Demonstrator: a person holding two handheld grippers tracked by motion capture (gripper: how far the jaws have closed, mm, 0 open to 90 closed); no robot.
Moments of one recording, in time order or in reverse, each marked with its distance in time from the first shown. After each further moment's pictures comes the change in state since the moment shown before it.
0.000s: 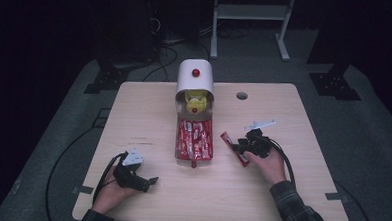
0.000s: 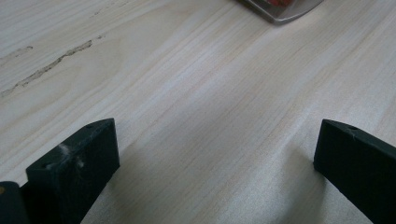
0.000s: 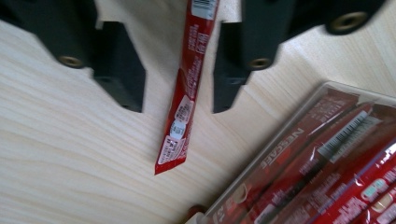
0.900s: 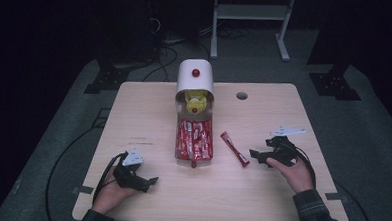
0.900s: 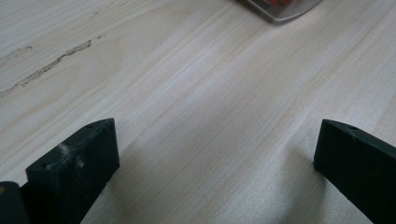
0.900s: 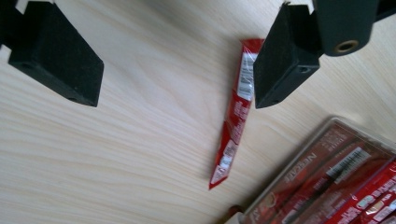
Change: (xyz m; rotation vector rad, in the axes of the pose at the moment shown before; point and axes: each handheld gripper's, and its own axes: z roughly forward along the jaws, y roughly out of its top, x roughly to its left) left arm 0.000 0.000 0.000 0.000 -0.001 0.001; right arm -0.018 -0.033 -0.063 -0.071 -0.084 0.041
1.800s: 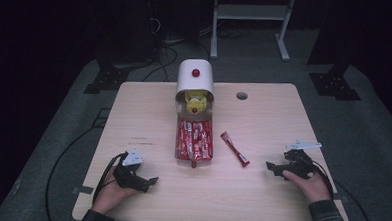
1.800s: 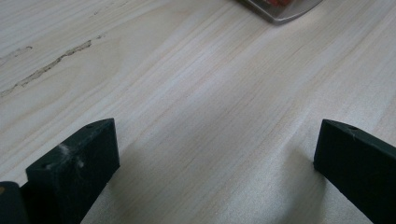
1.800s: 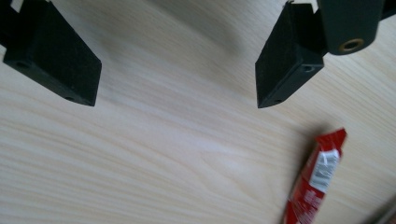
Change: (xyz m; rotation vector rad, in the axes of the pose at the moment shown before) left arm 0.000 0.000 0.000 -0.004 0.001 -0.001; right arm -0.026 -0.051 -0.018 0.072 -0.110 0.035
